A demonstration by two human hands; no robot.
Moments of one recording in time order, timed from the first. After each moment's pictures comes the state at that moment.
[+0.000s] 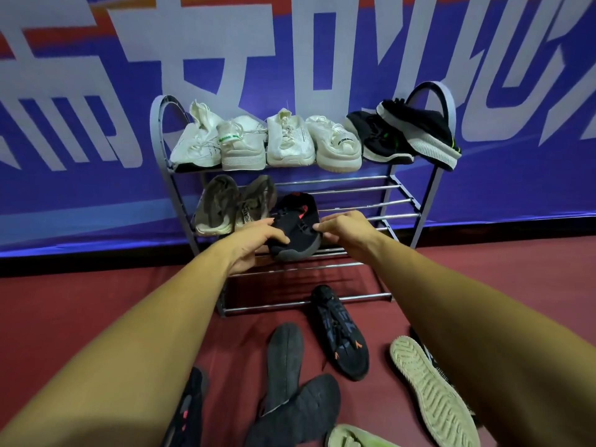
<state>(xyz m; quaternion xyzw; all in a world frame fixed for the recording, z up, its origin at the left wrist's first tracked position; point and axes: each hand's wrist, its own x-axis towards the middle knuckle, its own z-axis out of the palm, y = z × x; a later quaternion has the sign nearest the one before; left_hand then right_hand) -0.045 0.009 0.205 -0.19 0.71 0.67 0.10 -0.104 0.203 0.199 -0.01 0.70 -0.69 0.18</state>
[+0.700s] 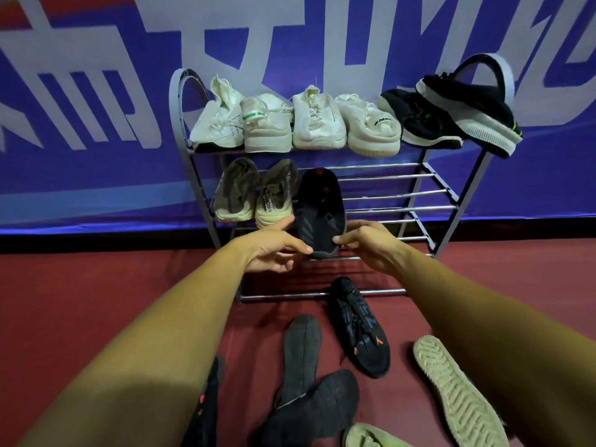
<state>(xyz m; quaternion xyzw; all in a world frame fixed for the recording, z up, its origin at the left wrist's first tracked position) -0.051 -0.012 0.174 -0.18 0.69 0.67 0.21 -0.113 0.192 0.154 -0.01 0.64 -0.72 0.25</state>
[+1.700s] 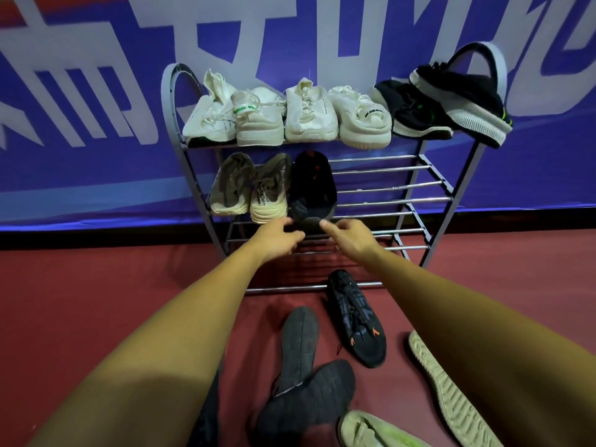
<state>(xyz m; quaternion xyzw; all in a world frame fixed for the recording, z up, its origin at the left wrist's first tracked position) -0.060 0.007 0.152 -0.15 0.88 0.45 0.06 -0.103 0.181 0.139 -0.07 0.88 -0.45 0.12</state>
